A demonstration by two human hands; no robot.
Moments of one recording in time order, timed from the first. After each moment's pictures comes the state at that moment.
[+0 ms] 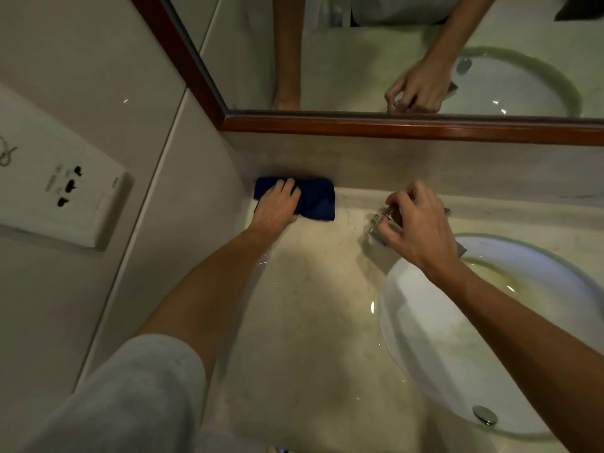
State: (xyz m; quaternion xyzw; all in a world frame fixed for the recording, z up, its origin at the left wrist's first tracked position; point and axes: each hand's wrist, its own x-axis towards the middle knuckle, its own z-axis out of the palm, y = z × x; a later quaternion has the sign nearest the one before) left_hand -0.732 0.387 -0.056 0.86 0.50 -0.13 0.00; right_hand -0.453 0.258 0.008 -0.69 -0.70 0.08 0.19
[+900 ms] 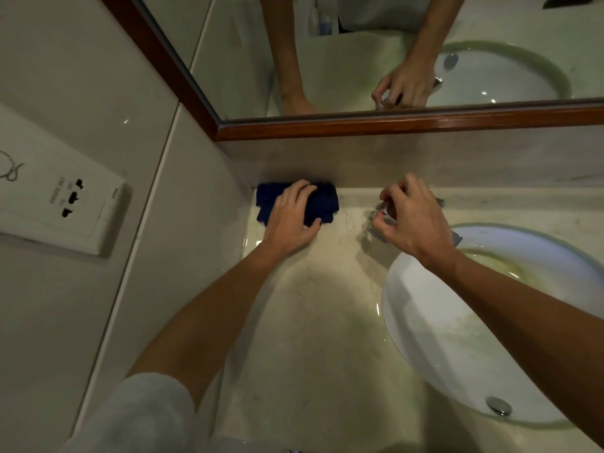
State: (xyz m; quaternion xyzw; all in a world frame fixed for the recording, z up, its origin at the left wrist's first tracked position) left_hand -0.716 0.345 -0.052 0.85 0.50 0.14 0.13; right_hand -0.455 0.257 0.012 -0.69 -0.69 0.10 0.19
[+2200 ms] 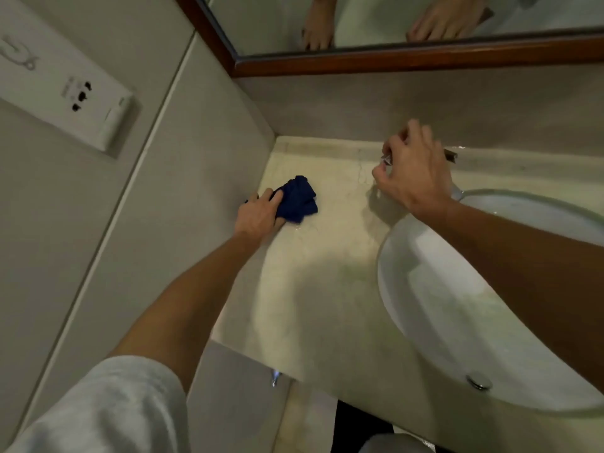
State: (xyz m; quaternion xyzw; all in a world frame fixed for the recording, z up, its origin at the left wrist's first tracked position) left_hand -0.780 0.242 -0.051 0.76 0.63 -0.18 0.00; right_hand -0.448 0.259 0.009 -0.65 -0.74 0.07 0.16
